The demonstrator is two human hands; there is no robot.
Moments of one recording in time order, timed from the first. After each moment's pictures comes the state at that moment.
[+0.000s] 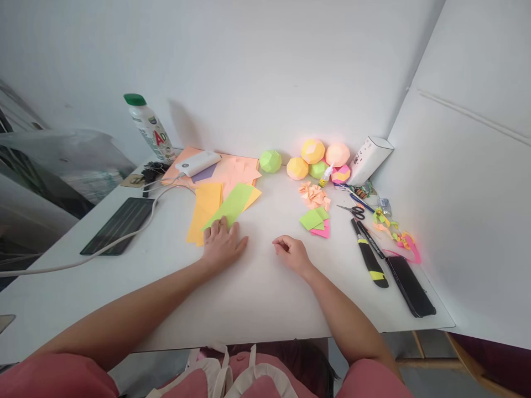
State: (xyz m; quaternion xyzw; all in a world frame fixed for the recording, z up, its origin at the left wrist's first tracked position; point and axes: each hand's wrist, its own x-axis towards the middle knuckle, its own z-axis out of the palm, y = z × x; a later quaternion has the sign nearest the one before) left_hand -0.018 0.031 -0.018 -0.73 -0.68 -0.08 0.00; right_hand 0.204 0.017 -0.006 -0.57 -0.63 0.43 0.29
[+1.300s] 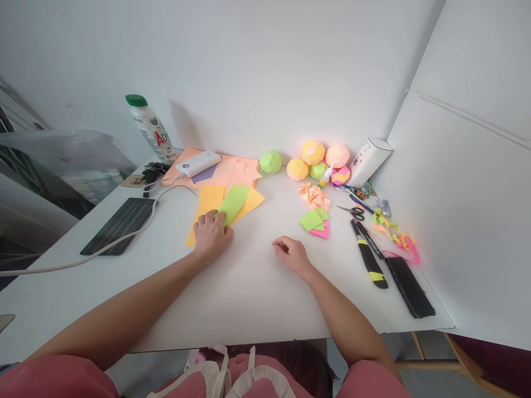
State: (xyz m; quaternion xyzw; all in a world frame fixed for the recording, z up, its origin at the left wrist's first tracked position) left_hand -0.038 0.055 -0.016 -0.65 -0.74 -0.16 -0.03; right_hand 0.204 0.018 -0.007 -0.57 -0.65 0.42 0.29
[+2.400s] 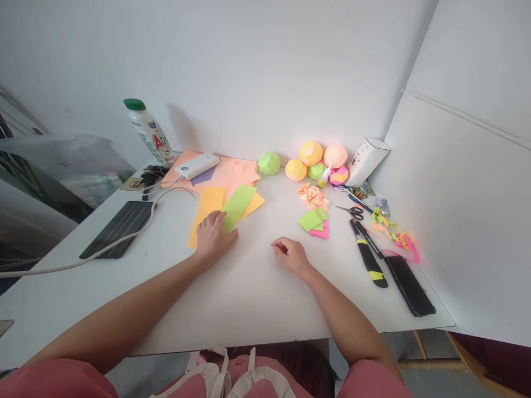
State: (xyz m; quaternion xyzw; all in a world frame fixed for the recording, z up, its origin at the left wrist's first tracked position) left_hand -0.040 0.058 -0.029 -0.68 -0.69 -0.24 -0.03; right_hand 0.203 0.017 -0.008 -0.57 -0.66 0.40 0.28
